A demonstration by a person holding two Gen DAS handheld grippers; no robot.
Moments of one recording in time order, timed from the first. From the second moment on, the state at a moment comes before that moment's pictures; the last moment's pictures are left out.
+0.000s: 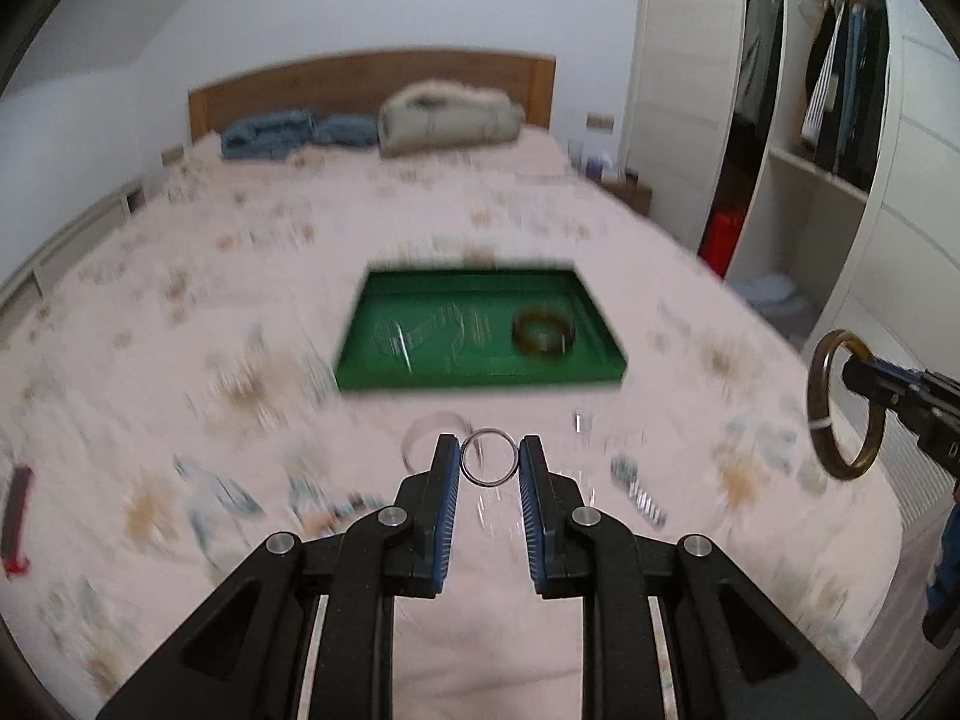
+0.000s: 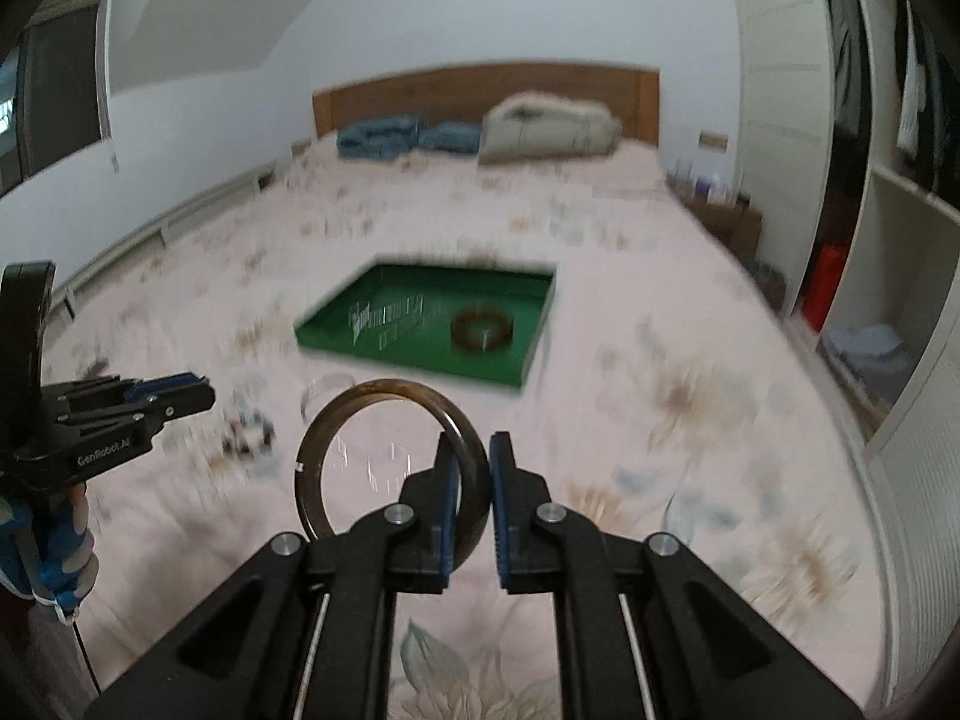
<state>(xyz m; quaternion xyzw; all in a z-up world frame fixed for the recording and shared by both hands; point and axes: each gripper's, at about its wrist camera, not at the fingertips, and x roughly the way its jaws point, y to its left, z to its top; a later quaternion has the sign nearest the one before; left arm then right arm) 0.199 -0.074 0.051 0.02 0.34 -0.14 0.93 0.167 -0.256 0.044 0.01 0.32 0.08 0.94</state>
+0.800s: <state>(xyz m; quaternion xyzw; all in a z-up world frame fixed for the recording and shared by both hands) 0.386 -0.091 0.100 0.05 0.33 -0.09 0.94 0.337 -0.248 0.137 0.06 0.25 0.07 0.96</state>
